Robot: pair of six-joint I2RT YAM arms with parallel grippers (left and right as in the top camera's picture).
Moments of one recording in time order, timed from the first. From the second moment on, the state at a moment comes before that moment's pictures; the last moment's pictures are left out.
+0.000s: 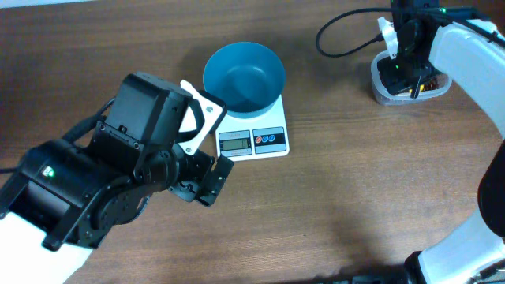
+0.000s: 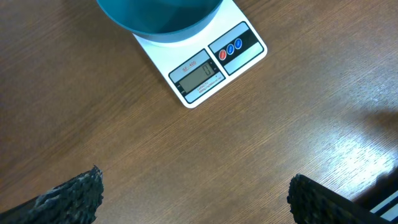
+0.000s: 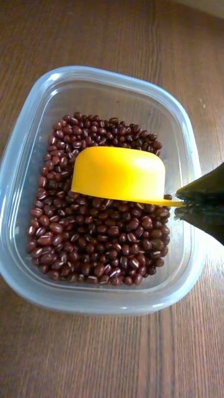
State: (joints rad) left arm -0.61 1.12 1.16 -1.05 -0.03 0.04; right arm -0.03 1.79 1.34 -0.81 0.34 -0.26
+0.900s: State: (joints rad) left arm -0.61 1.12 1.16 -1.05 -0.03 0.04; right arm -0.23 1.79 1.40 -0.90 -0.20 -0.02
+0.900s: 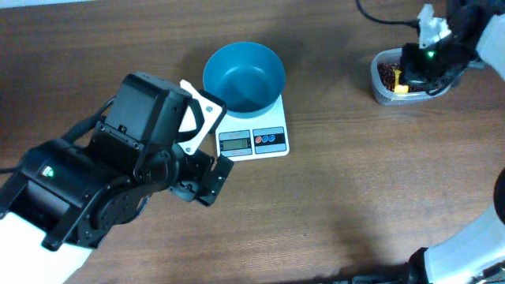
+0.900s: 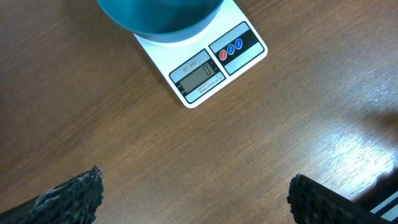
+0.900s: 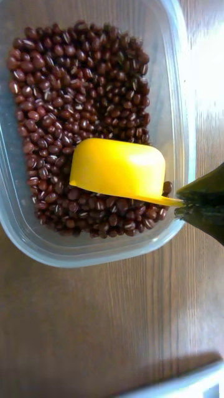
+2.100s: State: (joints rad) left arm -0.61 1.12 1.16 -1.05 -0.03 0.04; right arm -0.45 1.91 1.42 -0.96 -0.53 0.03
